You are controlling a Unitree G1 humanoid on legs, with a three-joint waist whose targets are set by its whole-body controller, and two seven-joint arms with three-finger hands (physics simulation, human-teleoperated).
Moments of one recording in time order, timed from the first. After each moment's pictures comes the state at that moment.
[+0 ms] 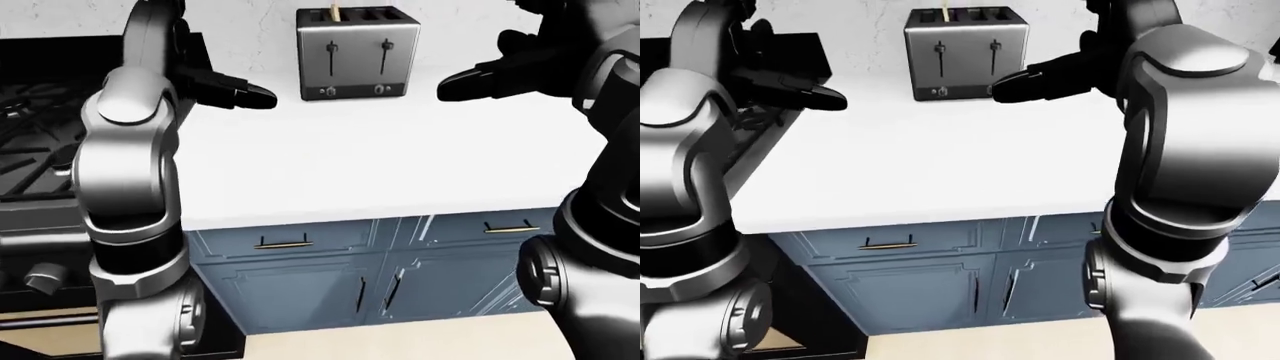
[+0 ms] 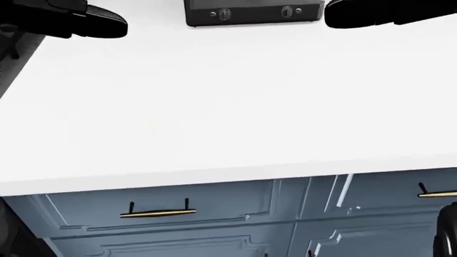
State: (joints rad) left arm -1.01 0.34 0.12 -0.21 0.17 1.01 -0.15; right arm -1.18 -0.51 -0.09 -0.38 -0.20 1.60 0.37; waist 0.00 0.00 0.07
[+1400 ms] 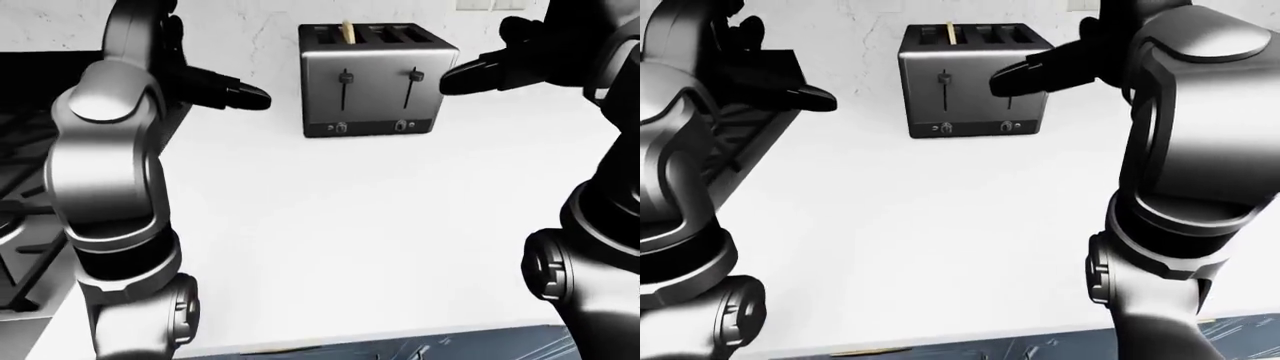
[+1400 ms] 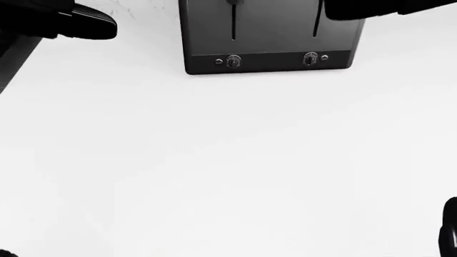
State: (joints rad) left arm -1.02 0.37 0.13 -0.28 0.20 1.11 -0.24; right arm -1.22 -0.53 -0.07 -0.38 -0.22 1.61 0.42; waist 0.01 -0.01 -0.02
